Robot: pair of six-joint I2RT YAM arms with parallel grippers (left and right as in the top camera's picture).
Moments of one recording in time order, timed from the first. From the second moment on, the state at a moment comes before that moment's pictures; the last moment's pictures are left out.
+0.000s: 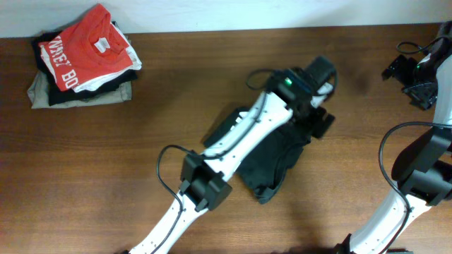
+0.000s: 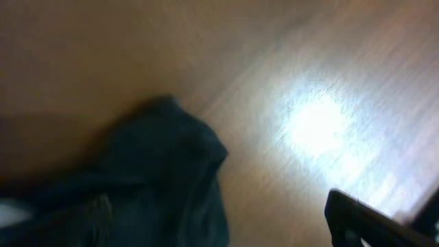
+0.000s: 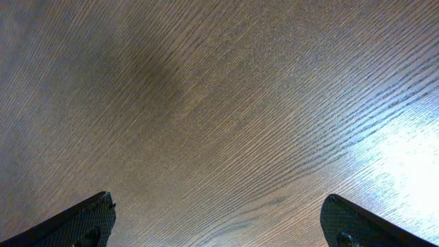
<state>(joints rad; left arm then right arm) -0.84 2.61 2.83 -1.40 0.21 -0.17 -0.46 2.17 2.08 -1.22 -0.09 0.35</state>
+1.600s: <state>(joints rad) 0.13 2.58 2.17 -1.02 0.77 -0.24 -0.46 2.17 2.08 -1.22 -0.09 0.35</state>
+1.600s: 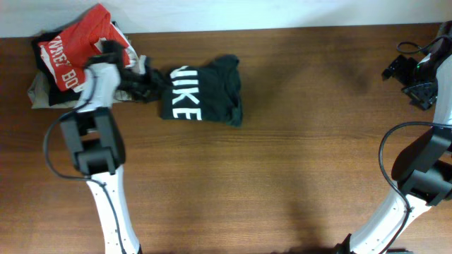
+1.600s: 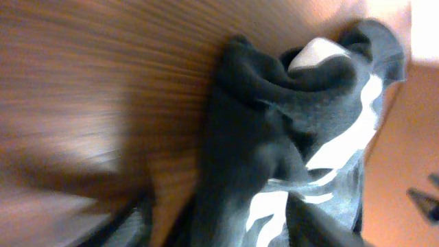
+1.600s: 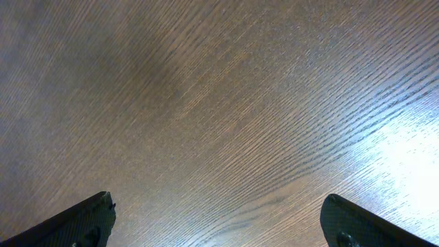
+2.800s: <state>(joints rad) 0.11 2.61 2.78 -1.06 0.52 -0.17 -0.46 2.17 2.08 -1.22 -0.09 0.35</state>
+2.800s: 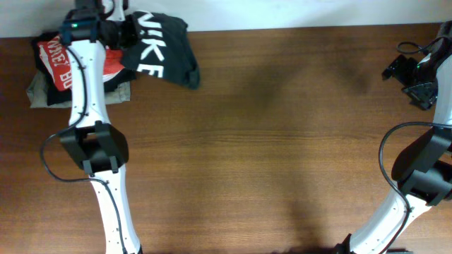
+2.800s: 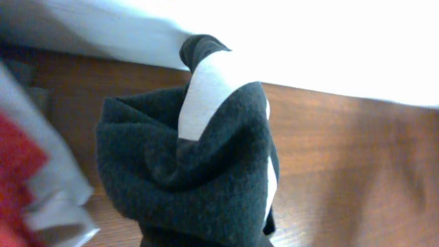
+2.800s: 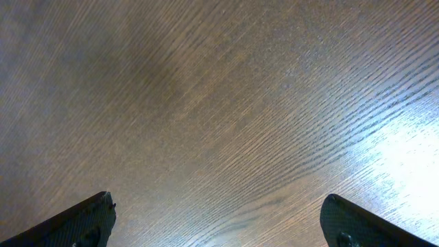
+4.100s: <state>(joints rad) 0.44 2.54 2.72 -0.92 -0.17 -0.20 -0.46 2.17 2.08 -1.22 -0.09 0.35</state>
